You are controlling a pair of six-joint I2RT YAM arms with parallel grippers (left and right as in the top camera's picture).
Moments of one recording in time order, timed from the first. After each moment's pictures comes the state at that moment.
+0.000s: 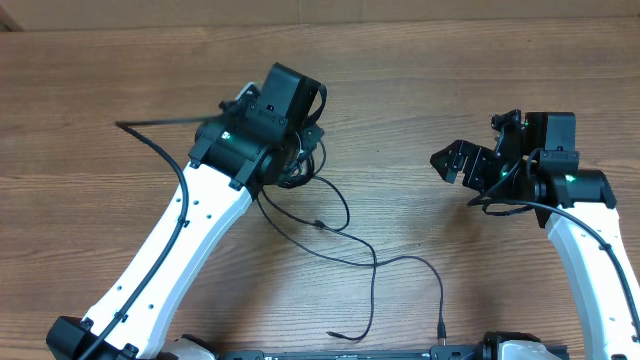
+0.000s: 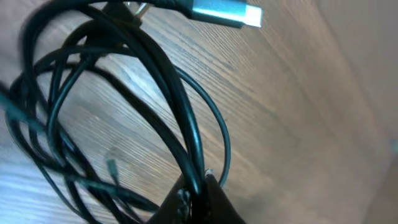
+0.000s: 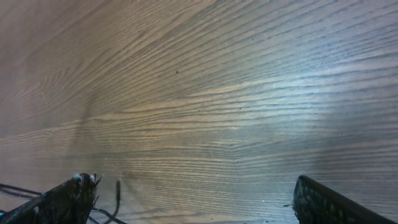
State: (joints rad) left arm -0.52 1.54 1.58 -1.04 -0.10 -1.32; right arm -0.05 1.31 1.02 -0.76 -0.42 0.30
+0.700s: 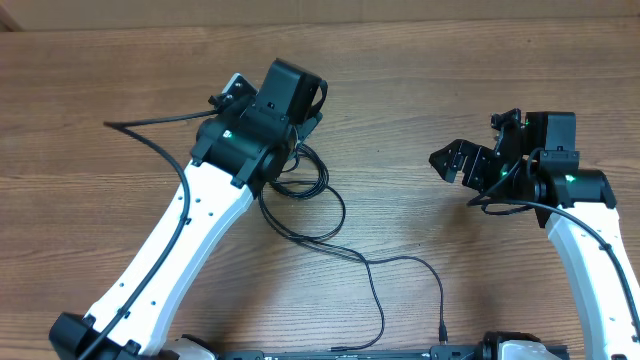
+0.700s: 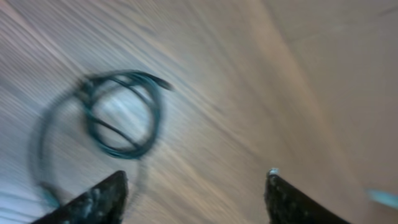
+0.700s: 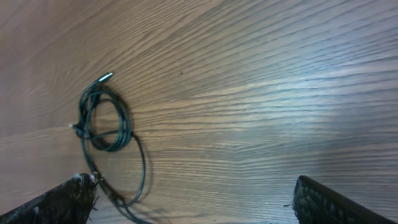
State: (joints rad) left arm -0.52 1.55 1.58 -1.00 -0.26 -1.32; right arm -0.05 1.31 1.02 -0.76 -0.44 0.31
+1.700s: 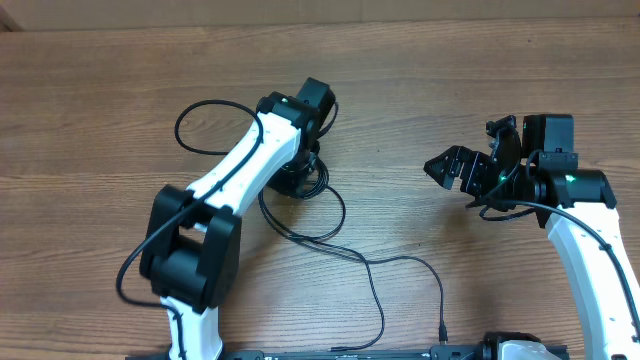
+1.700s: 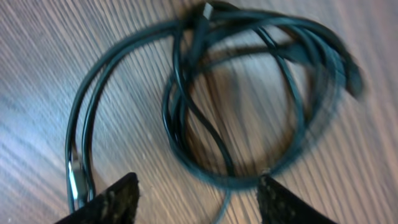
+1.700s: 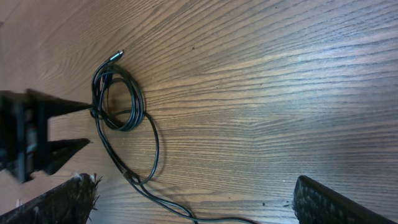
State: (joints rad) left arm -0.46 2.01 1.57 -1.11 -0.10 -1.68; right arm -0.05 1.31 1.02 -0.82 -0.51 0.31
